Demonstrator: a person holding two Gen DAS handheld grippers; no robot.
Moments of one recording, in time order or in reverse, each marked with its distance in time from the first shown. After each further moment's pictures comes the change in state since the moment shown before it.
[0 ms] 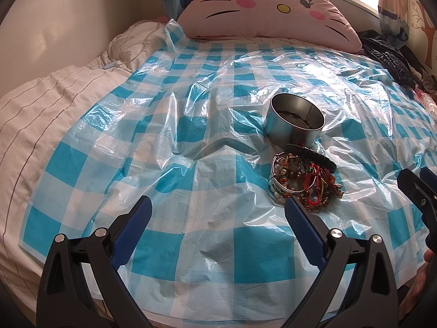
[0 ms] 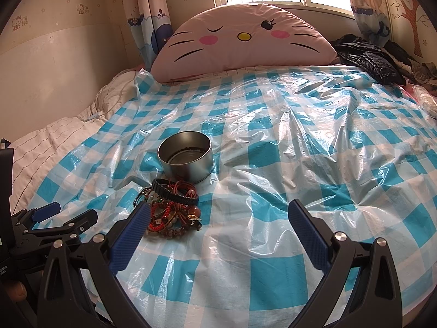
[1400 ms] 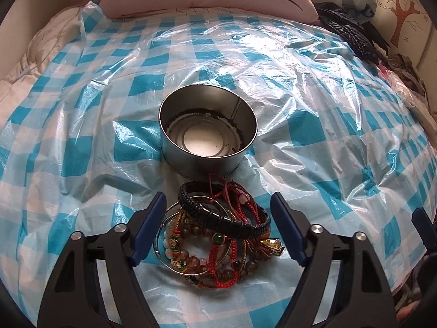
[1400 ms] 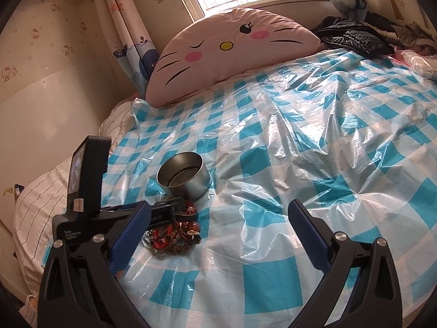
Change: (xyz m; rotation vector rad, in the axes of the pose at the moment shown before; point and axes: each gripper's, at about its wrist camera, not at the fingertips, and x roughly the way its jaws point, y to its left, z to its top) left arm 0.101 -0.097 0.061 0.107 0.204 -0.290; right arm -0.013 -0.041 0.003 0.194 -0.048 0.081
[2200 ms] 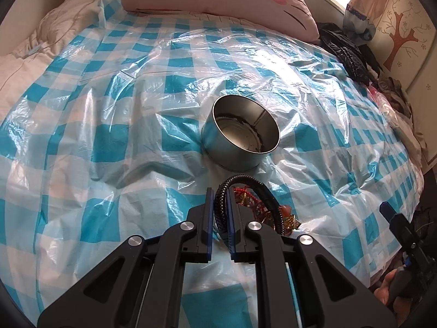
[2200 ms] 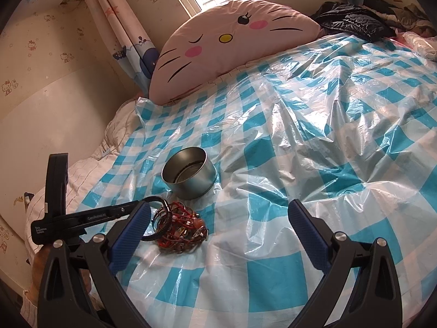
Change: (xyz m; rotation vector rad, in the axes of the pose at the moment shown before) left arm -0.053 0.074 -0.014 -0.085 -0.039 -0.110; right arm 0.014 -0.006 0.000 0.032 0.088 0.064
